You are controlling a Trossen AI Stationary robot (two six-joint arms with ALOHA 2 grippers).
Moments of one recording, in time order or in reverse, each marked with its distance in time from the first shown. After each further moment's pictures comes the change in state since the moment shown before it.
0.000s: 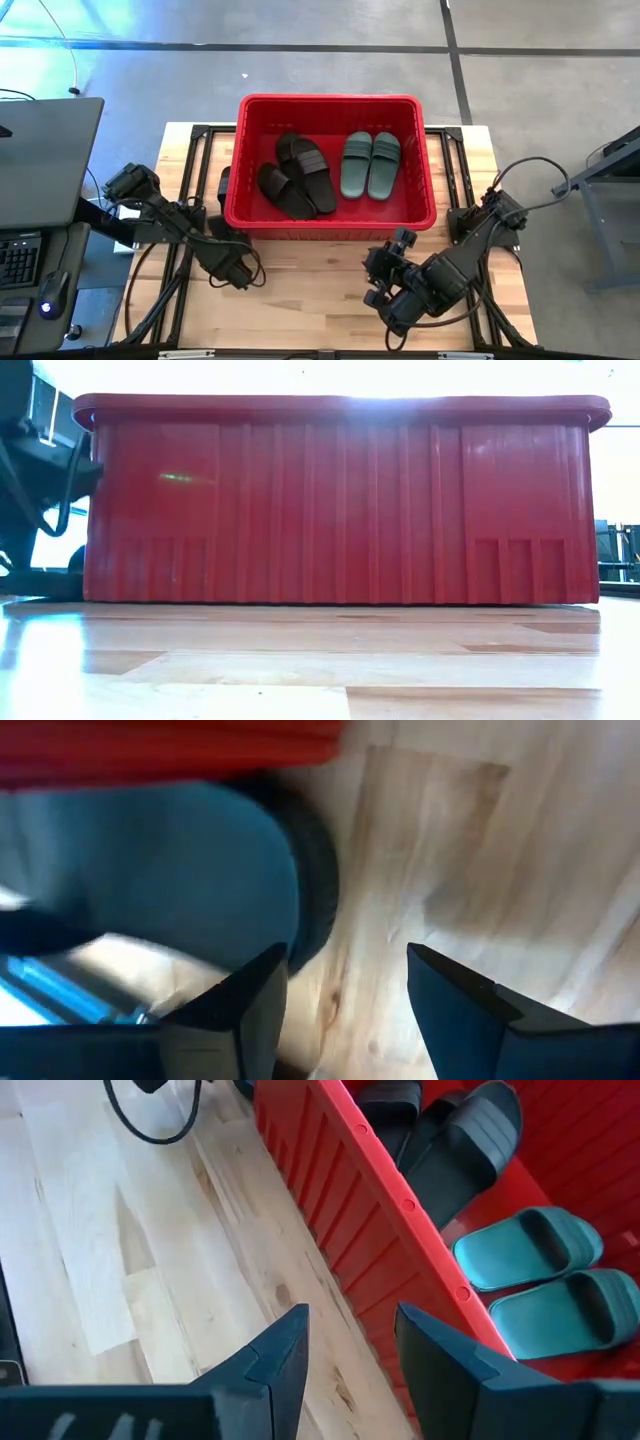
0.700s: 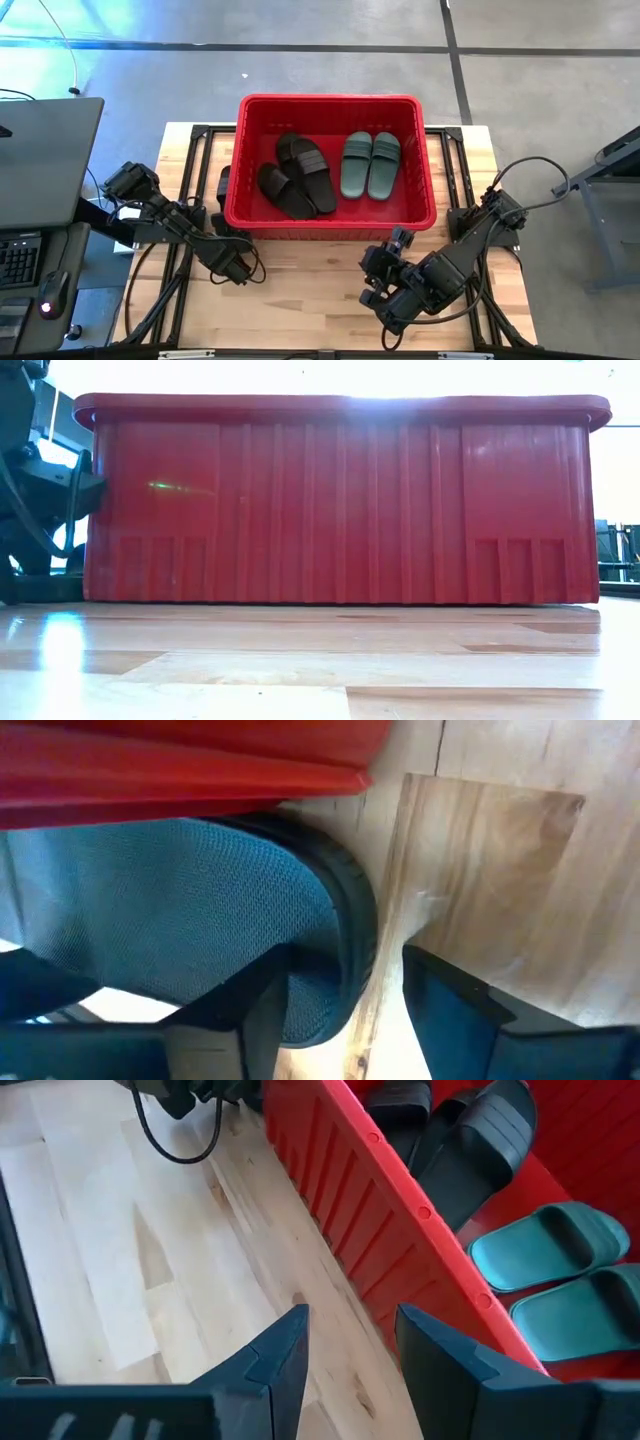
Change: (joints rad) left arm 0.048 -0.007 -0.125 0.156 -0.090 0.050; right arm -0.013 0.000 0.000 0.050 -0.012 0.011
